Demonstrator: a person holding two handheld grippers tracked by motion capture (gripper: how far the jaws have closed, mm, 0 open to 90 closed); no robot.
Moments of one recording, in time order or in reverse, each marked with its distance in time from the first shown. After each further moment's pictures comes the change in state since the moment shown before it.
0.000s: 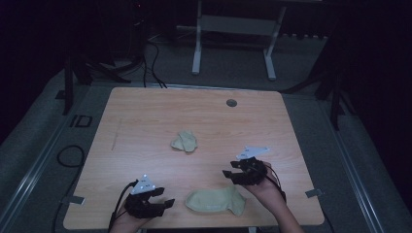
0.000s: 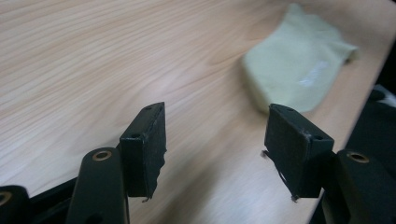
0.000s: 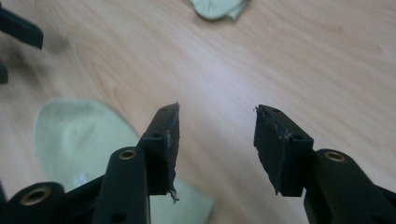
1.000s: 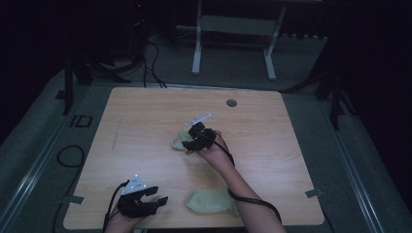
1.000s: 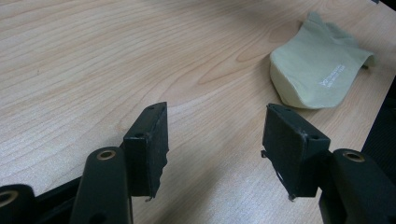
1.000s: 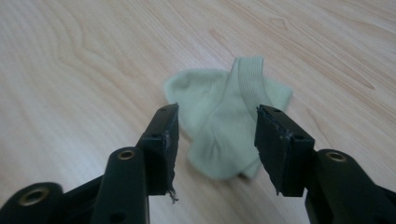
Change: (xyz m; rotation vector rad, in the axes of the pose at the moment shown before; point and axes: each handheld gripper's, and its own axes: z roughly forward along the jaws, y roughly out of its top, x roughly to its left) left arm 0.013 -0.010 -0.007 -0.046 0.012 -0.031; right arm 0.003 0.126 0.140 0.062 -0.029 -0.045
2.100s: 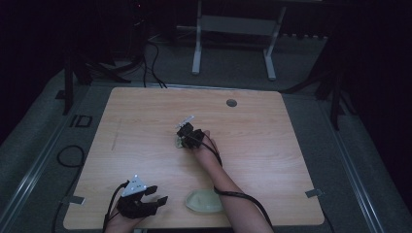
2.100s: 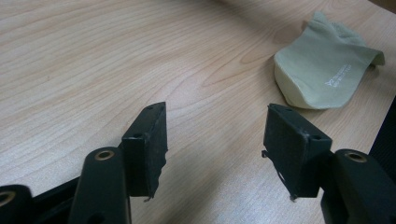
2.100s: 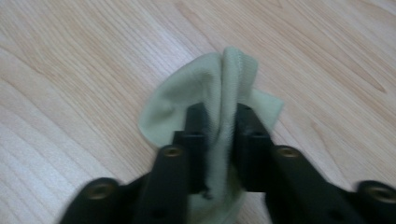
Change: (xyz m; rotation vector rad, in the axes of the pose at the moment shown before) left arm -0.002 -0.001 0.000 -0.010 0.026 0.020; right arm 0.006 0.008 0.051 0.108 -0.162 -0.030
